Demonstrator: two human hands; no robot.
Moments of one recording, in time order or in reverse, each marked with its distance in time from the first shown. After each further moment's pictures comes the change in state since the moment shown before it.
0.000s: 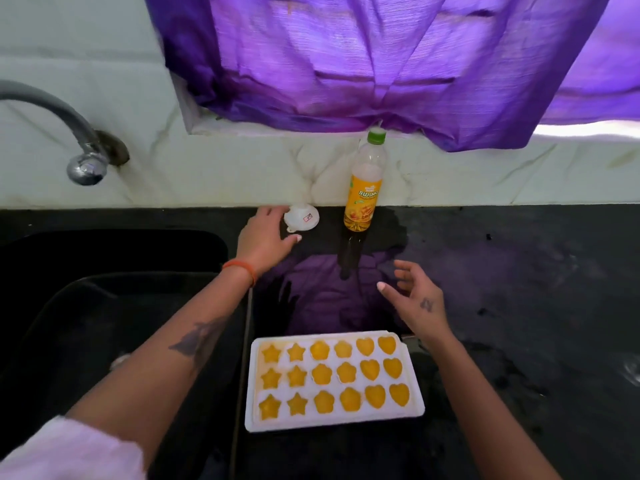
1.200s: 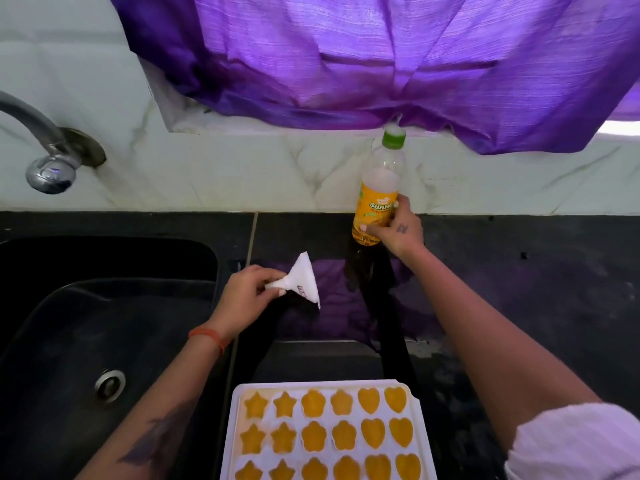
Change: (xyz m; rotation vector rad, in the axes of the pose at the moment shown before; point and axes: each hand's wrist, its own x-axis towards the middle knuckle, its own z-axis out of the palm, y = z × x) left_hand -0.014 -0.050 0.046 -0.276 -0.083 -0.029; right_hand 0.194 -0.022 0.045 -0.037 -0.059 -0.027
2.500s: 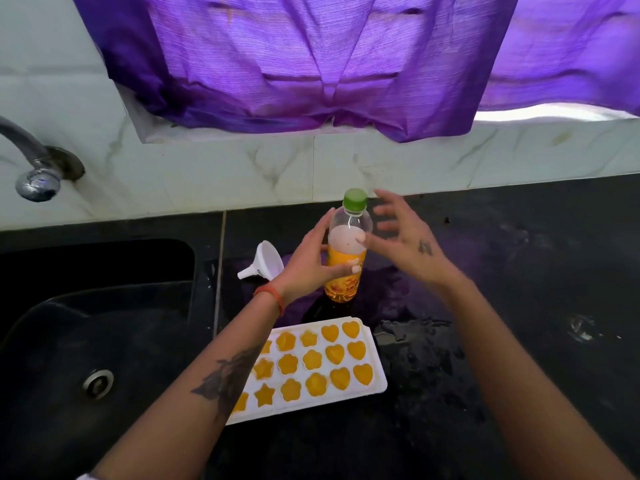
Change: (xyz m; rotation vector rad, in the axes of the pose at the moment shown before) left_hand -0.039 0.142 0.051 -0.442 -0.303 0.161; right_hand -0.186 -0.019 -0.113 0.037 -0.045 -0.253
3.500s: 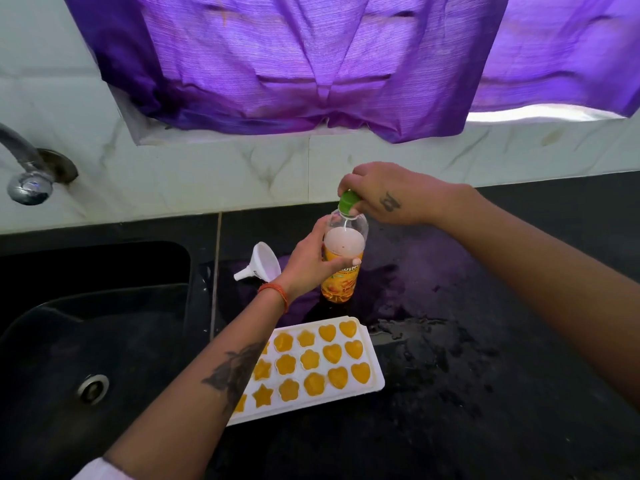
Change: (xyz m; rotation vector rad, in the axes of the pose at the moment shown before) left_hand 0.007 0.004 0.006 0.092 0.043 0.035; right_hand 0.052 -0.071 -0.031 -0.968 -0.367 -0.474
